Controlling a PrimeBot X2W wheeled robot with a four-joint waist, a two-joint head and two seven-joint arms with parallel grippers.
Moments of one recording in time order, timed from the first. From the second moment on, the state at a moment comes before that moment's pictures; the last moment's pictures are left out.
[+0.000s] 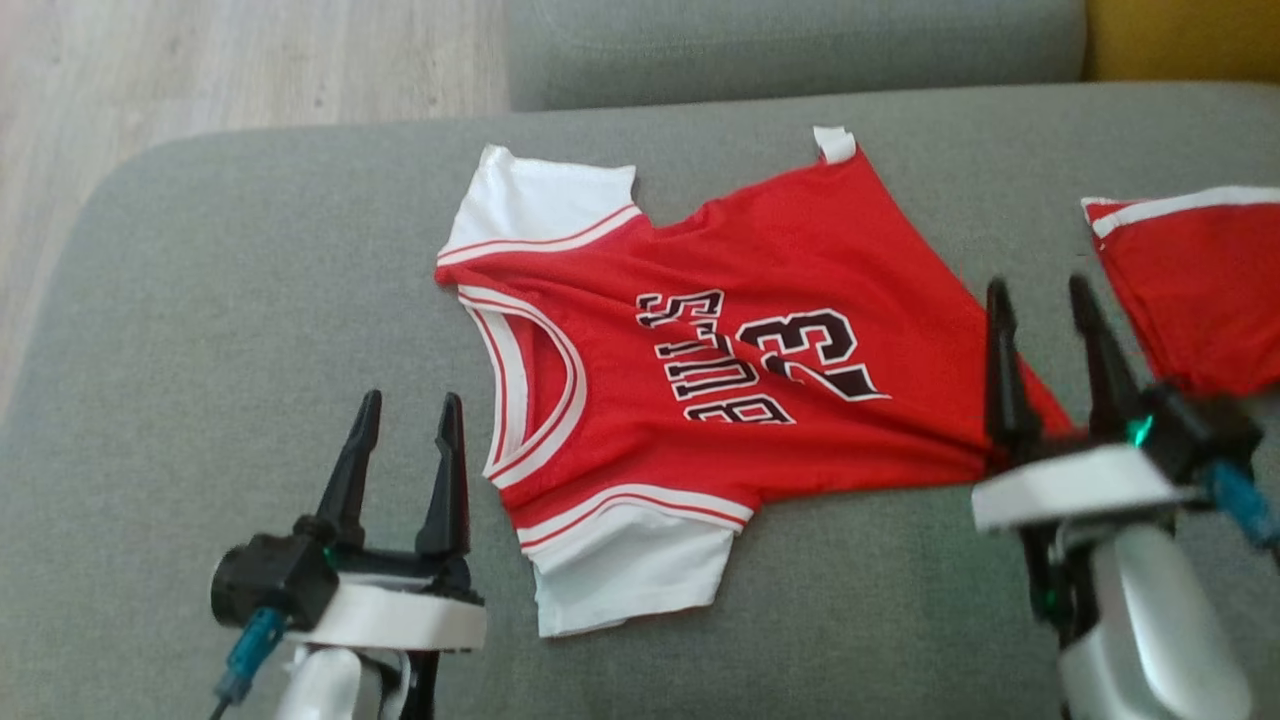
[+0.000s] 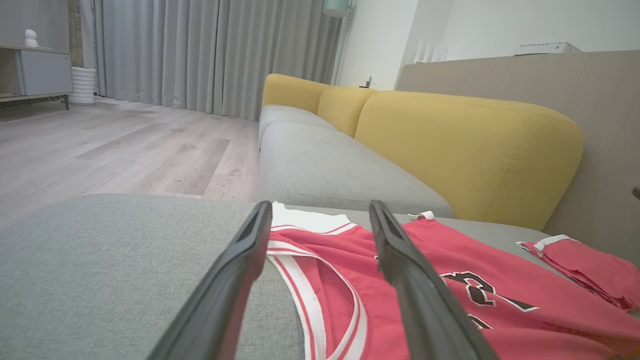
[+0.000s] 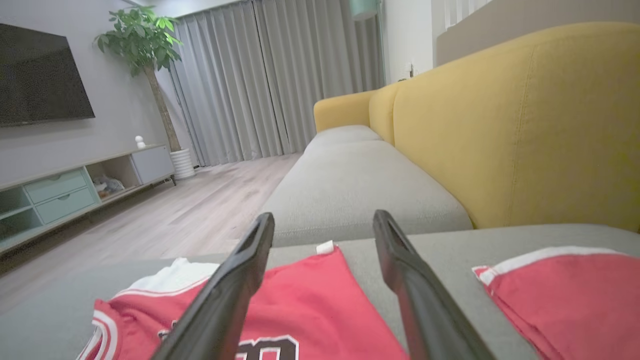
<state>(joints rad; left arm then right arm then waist) -0.08 0.05 -0.20 0.19 -0.27 -0.09 -0.26 -0.23 -0.05 0.01 0.31 0.18 0.13 -0.25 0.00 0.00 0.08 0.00</state>
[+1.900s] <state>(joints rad) -1.23 0.55 -0.81 0.86 -0.47 0.01 -0.07 -0.28 -0.05 0.09 0.12 0.26 0.13 -0.26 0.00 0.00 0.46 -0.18</state>
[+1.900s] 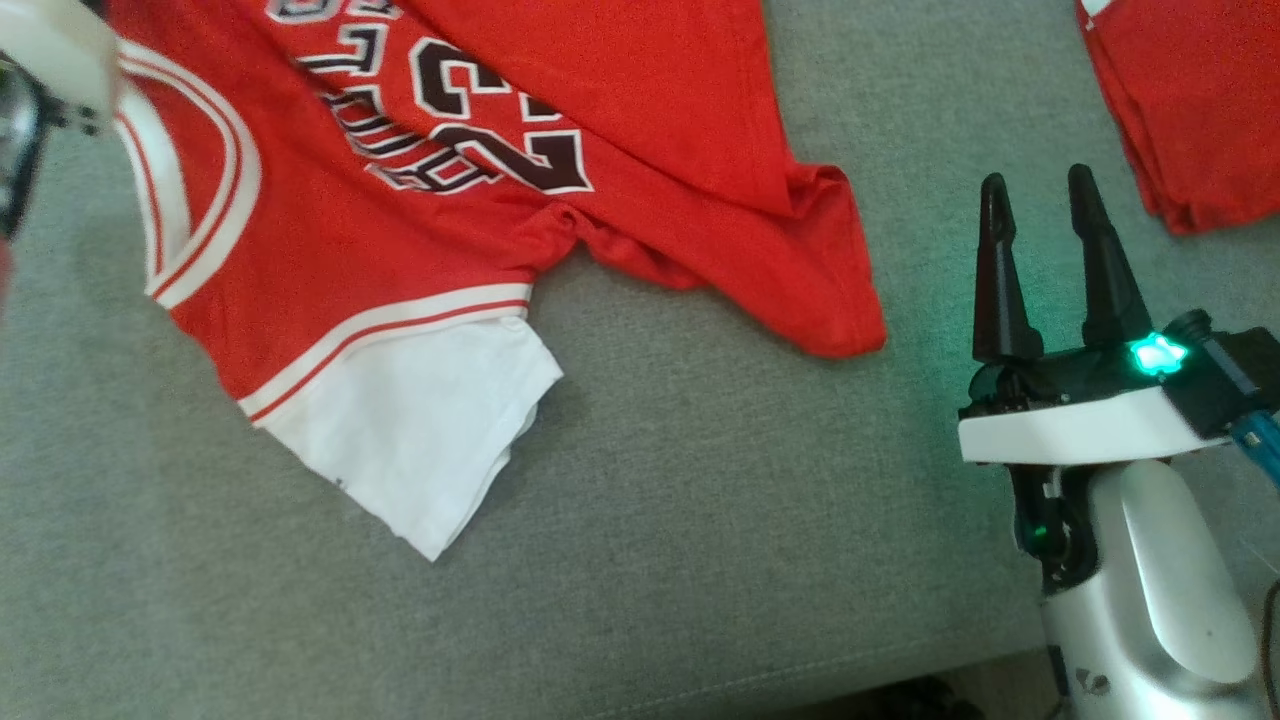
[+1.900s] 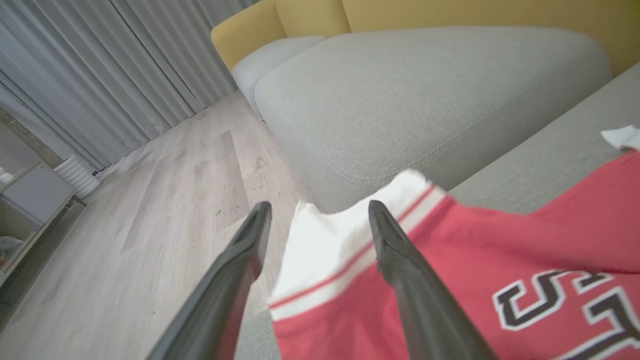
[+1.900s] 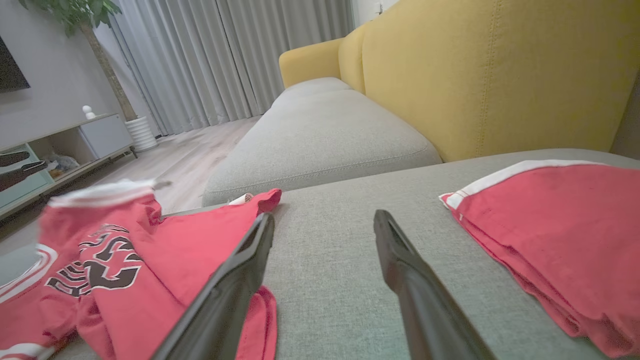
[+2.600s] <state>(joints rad) -0.65 0.36 -0.61 0.50 -0.64 0.12 -0.26 -0.20 -0.05 0.05 0.24 0.21 0.13 -0.26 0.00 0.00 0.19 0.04</state>
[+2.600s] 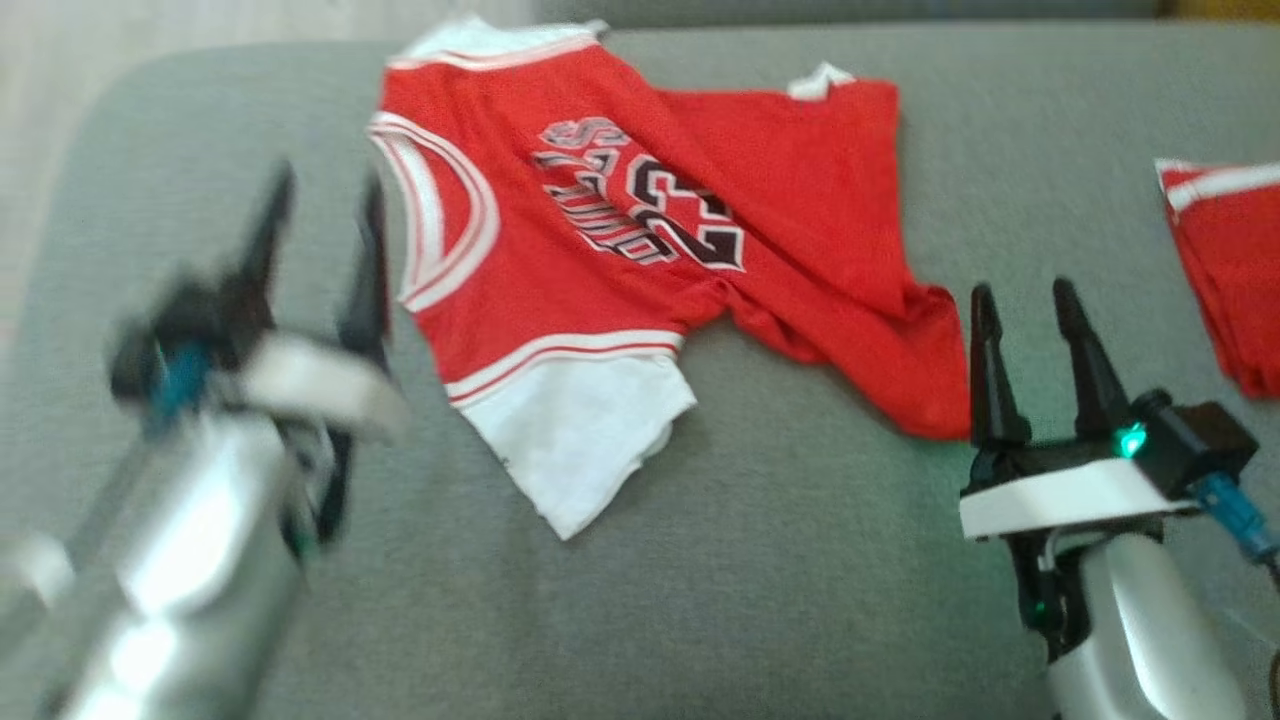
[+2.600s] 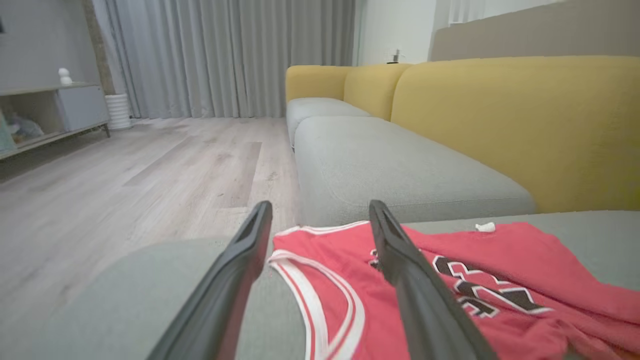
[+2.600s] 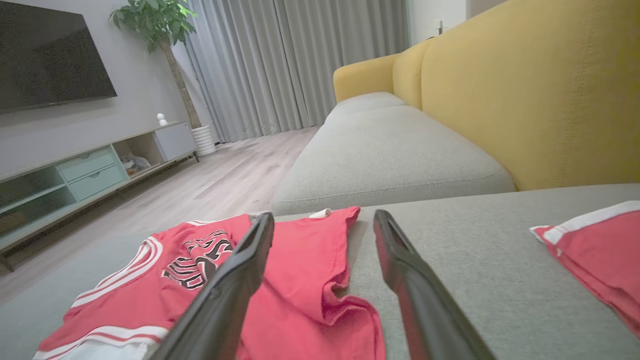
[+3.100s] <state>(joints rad) -0.23 0.27 -0.49 0.19 -0.52 0.20 -0.26 -0.21 -0.05 -0.01 0.29 0.15 0.13 -0.15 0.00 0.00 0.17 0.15</state>
